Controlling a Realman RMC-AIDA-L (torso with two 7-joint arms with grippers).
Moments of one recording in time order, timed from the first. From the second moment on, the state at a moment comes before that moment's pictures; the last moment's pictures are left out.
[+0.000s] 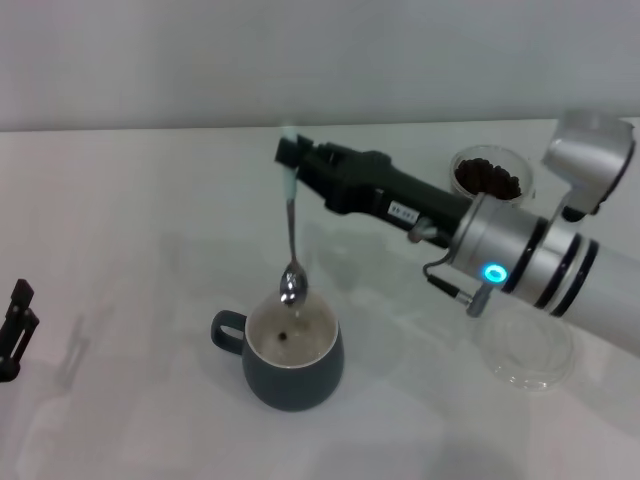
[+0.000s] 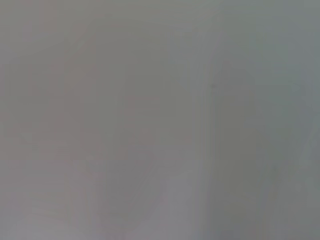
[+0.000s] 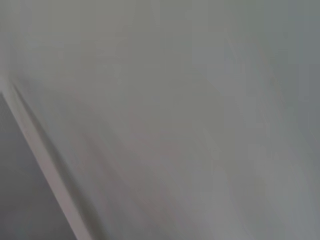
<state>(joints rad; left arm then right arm) -0.19 -2.08 2.83 0.15 -1.18 1.46 -0.14 0.50 2.03 -2.06 -0.54 -0.17 -1.04 1.10</state>
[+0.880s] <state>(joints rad) -0.19 -2.08 2.83 0.16 -1.21 1.47 -0.14 0.38 1.91 -1.76 -0.10 -0.15 -1.31 1.36</state>
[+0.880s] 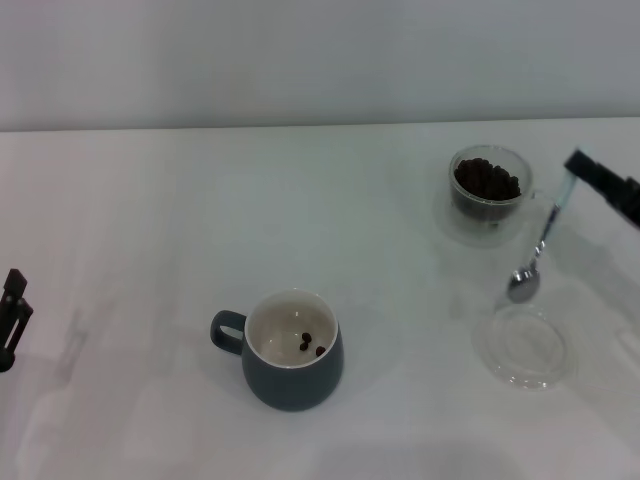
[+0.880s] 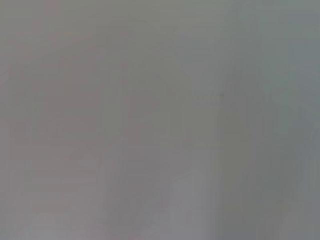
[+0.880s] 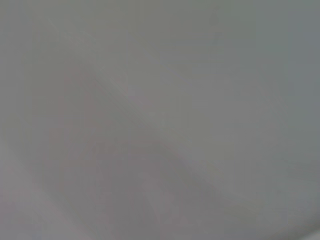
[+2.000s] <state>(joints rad) -0.20 -2.08 2.83 0.16 -1.21 1.47 -0.14 0.38 1.96 -1.78 -0.06 -0.26 -1.17 1.31</state>
